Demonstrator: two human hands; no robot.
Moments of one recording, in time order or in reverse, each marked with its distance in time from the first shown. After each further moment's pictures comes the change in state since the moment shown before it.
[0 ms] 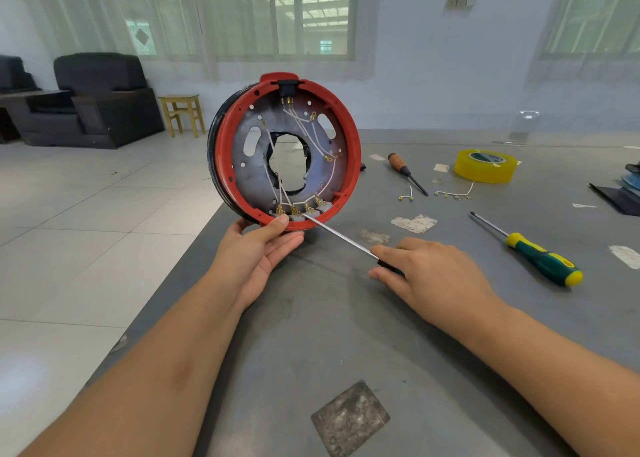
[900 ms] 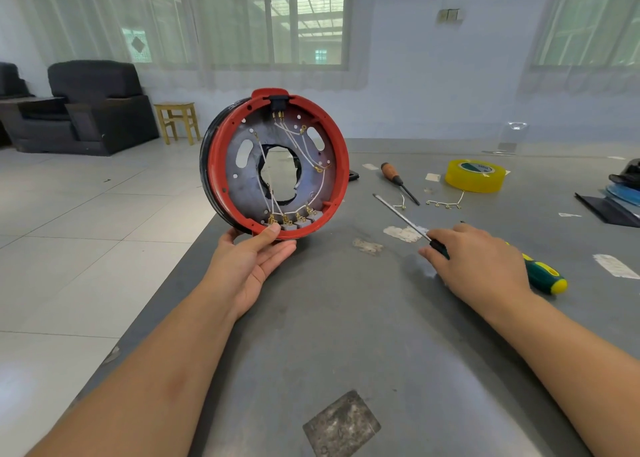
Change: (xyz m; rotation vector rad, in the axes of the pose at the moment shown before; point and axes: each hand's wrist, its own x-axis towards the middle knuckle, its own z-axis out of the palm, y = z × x) left_hand 0.001 0.002 0.000 -0.016 0.000 -0.020; right_hand 0.003 0.065 0.002 -0.070 0.150 0.379
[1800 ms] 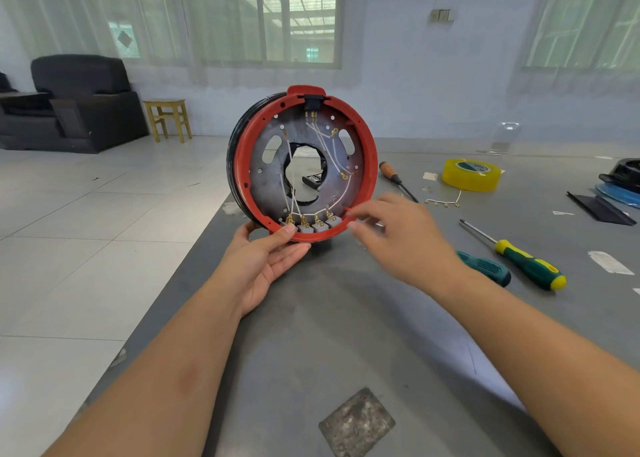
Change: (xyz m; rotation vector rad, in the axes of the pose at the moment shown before) left_hand -0.001 0.003 0.002 0.064 -0.122 -0.091; right_hand 0.020 -0.092 -0.023 0.578 0.098 -0.286
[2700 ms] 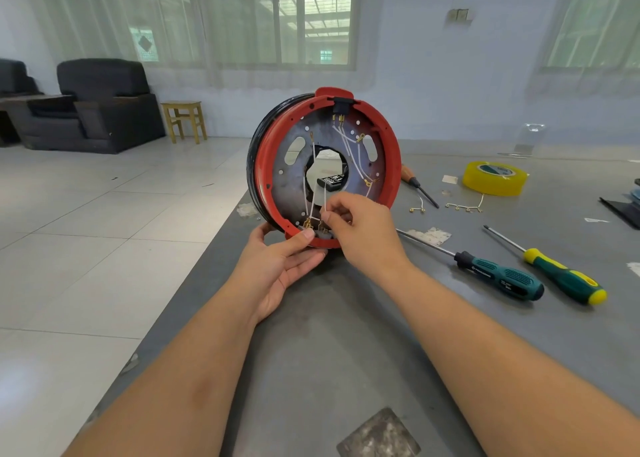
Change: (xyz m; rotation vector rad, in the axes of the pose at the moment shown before) left_hand 0.007 -0.005 -0.004 0.024 -0.016 0.023; right_hand 0.041 -0.022 0.072 0.324 0.120 0.039
